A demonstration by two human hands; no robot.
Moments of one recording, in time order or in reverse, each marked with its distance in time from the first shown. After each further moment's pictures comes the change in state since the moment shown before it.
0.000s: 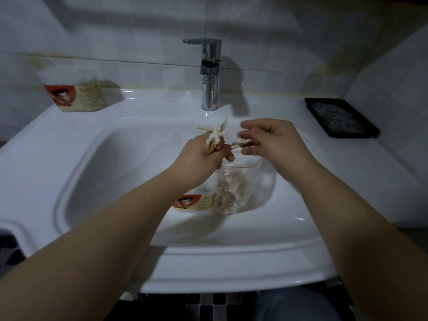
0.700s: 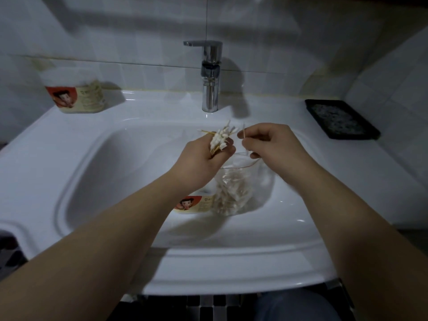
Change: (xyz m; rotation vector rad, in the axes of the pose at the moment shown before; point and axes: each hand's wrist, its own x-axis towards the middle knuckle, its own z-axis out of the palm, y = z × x) left_hand 0.000 -0.005 0.001 0.165 0.088 0.084; right_hand -0.004 0.002 -0.002 -0.278 -0.016 -0.070
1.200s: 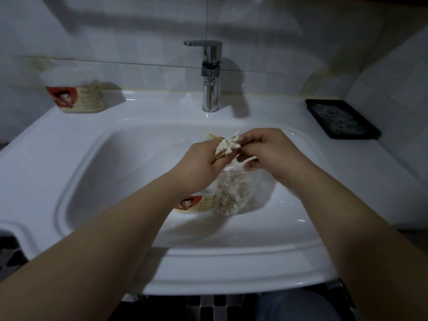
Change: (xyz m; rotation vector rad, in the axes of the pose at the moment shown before) left_hand 0.003 -0.006 0.002 0.106 -0.113 0.127; right_hand -0.001 -0.004 0.007 0.139 -0.136 0.131
